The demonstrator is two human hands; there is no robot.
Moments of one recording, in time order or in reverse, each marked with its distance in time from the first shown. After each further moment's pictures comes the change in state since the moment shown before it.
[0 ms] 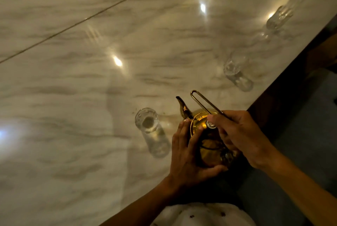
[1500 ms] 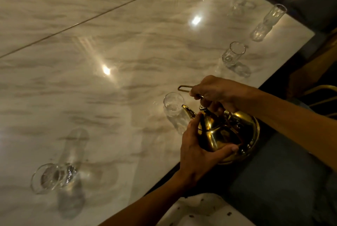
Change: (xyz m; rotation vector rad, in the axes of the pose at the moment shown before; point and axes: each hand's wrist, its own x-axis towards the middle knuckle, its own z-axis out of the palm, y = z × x) left_hand 0.233 0.129 0.204 -0.422 -0.027 -0.448; right_hand 0.192 -0.084 -0.270 -0.465 -0.149 0.315
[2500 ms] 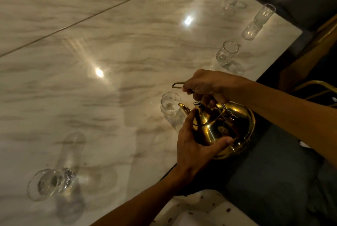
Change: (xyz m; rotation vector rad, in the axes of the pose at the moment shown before) left_hand 0.005 0.003 -0.010 -0.055 -0.014 0.004; right_hand 0.010 -0.011 -0.001 0.117 -0.145 0.060
